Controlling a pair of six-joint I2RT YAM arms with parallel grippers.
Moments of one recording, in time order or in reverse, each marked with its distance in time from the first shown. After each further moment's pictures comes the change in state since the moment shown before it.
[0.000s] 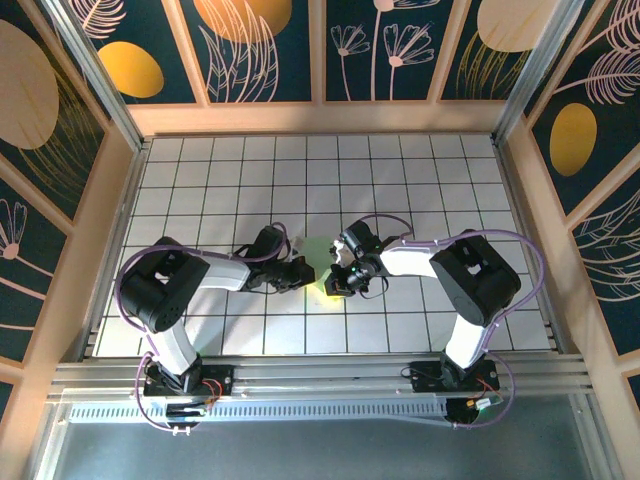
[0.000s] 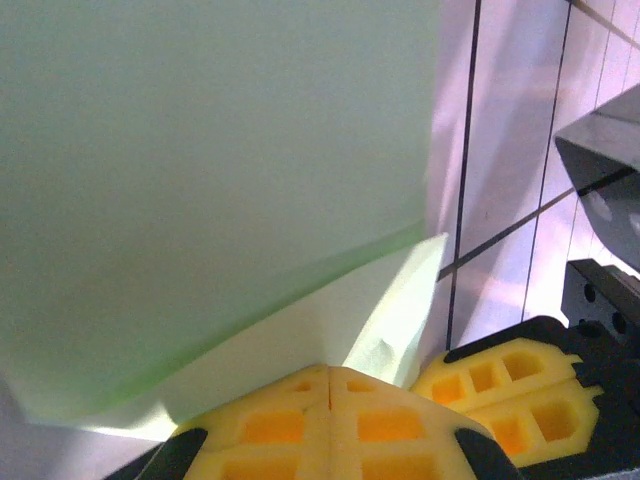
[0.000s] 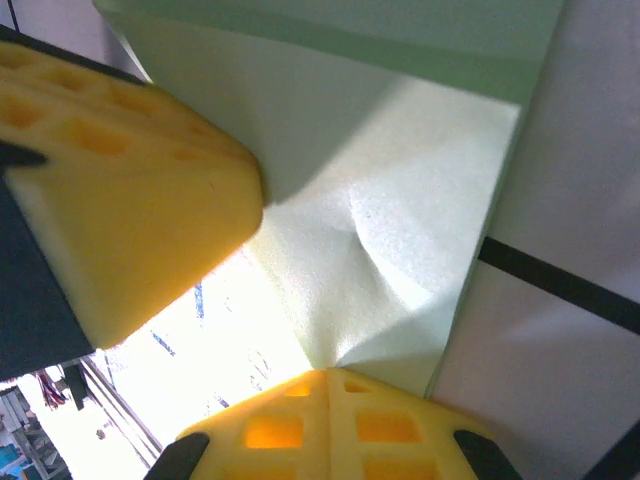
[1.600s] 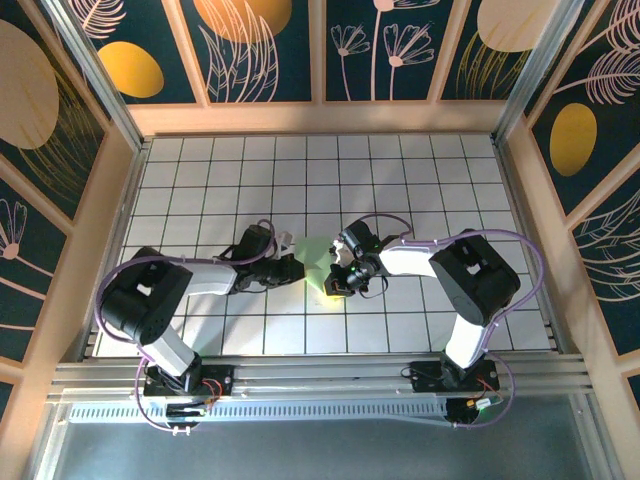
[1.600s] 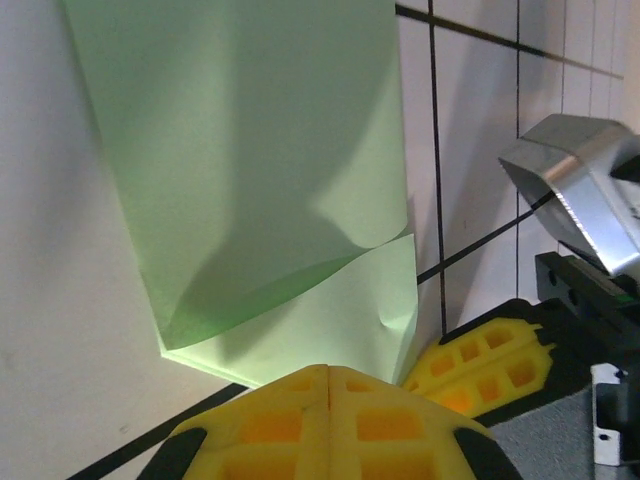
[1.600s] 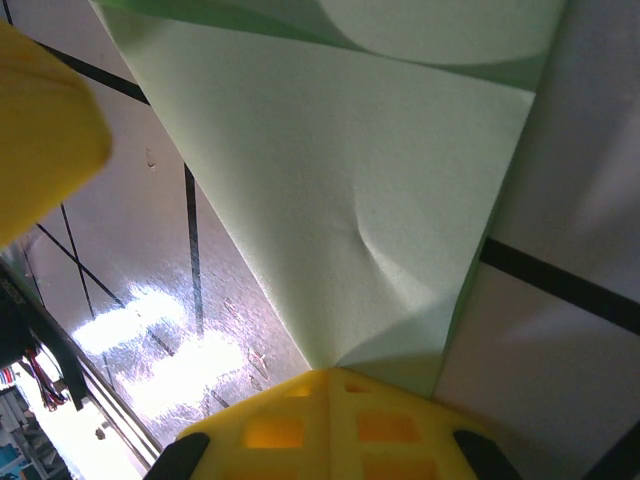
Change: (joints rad) left arm 0.044 -0.105 -0.068 0.021 -0.008 0.087; right arm 0.004 0.003 0.011 -0.014 0.003 0.000
